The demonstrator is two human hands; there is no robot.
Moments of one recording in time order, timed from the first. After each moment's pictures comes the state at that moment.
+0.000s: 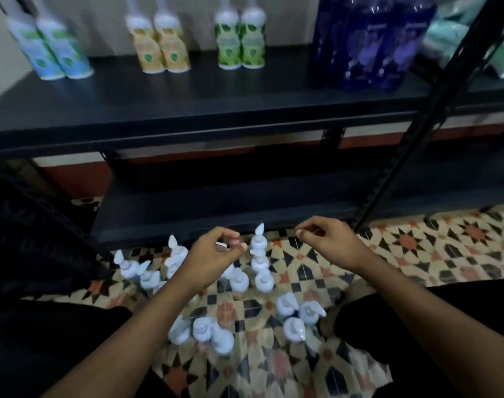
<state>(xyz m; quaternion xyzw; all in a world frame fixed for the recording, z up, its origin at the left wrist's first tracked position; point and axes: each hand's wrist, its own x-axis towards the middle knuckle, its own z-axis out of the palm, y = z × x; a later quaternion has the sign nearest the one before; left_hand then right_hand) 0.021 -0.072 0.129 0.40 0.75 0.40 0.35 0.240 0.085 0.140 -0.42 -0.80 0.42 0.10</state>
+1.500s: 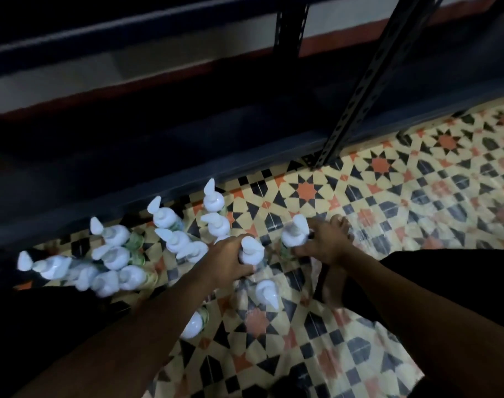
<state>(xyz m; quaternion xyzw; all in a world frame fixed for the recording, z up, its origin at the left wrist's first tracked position) 0.073 0.010 -0.057 0.61 0.66 0.17 0.40 0.323 0.122 -0.056 -0.54 -0.73 0.41 -0.04</state>
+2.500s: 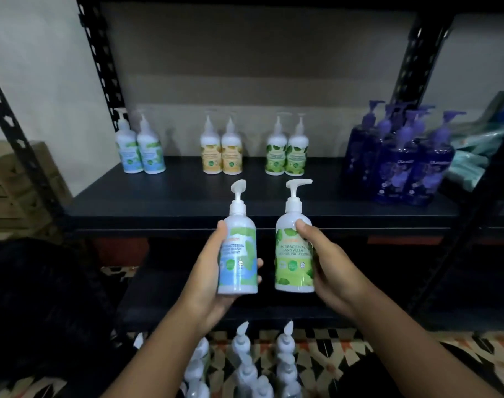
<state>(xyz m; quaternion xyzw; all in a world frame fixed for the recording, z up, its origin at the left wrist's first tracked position) -0.031 -0.057 0.276 0.16 0.46 0.72 0.49 0.111 0.068 0.280 -0.28 -0.51 0.77 0.26</state>
